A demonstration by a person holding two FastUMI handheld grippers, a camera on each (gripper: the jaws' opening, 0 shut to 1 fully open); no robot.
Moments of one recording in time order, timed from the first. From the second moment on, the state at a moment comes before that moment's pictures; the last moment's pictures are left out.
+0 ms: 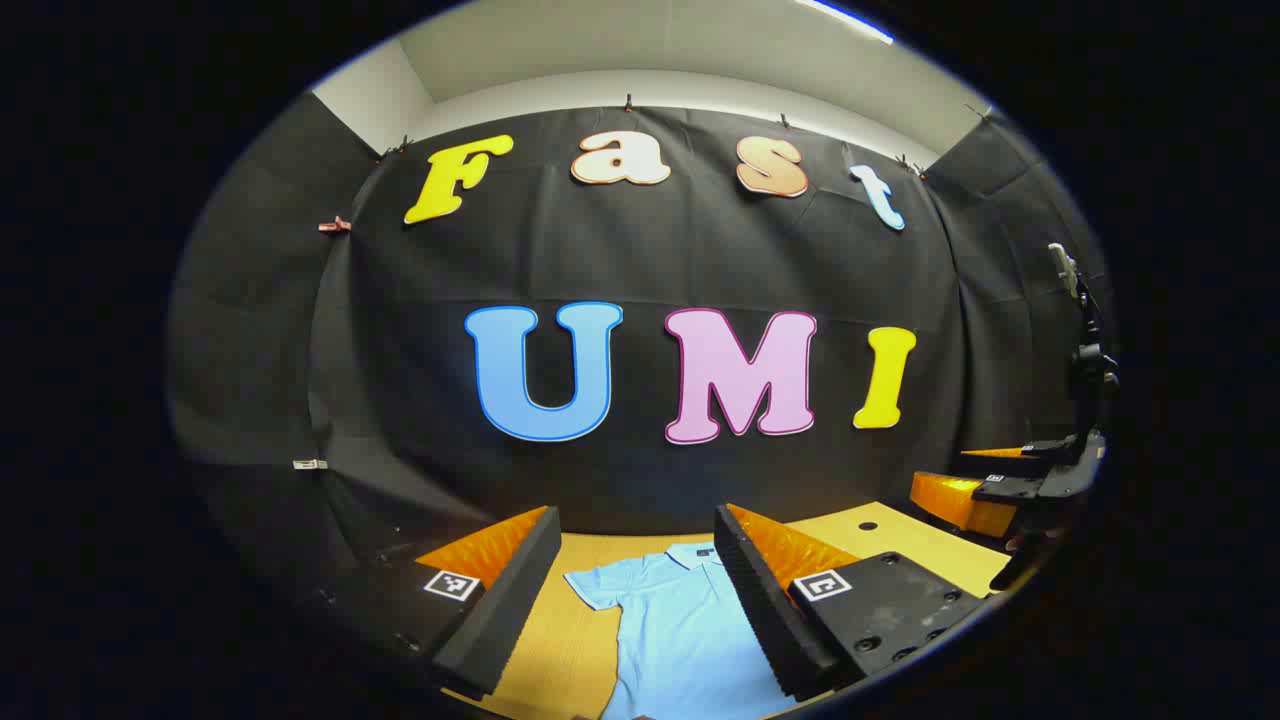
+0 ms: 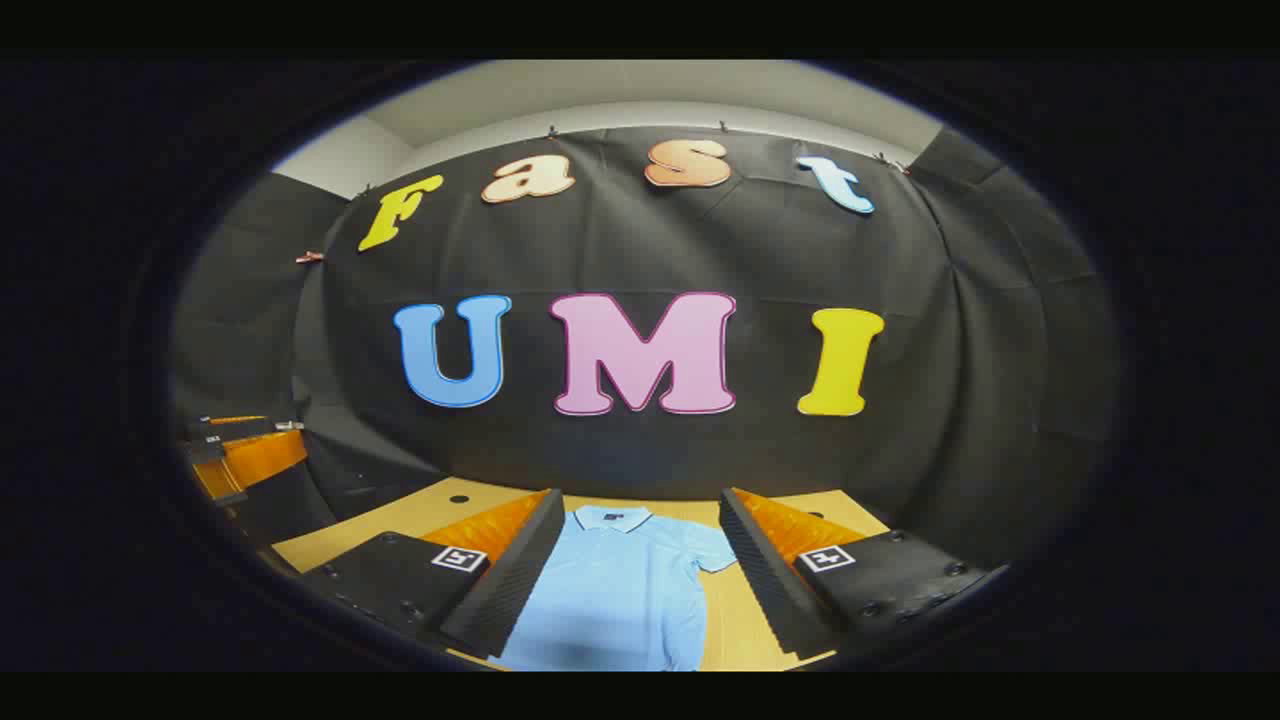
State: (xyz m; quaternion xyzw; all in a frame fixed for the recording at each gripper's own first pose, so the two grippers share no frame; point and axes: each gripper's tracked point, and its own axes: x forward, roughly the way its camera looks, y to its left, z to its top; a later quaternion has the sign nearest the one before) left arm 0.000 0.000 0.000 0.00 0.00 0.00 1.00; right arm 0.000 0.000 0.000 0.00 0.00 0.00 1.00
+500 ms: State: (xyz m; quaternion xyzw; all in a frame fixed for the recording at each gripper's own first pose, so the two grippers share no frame) left arm 0.015 -0.002 -0.019 -0.03 0.01 -0.01 1.00; right arm -0.002 -0.023 -0.010 0.00 0.01 -0.05 1.00
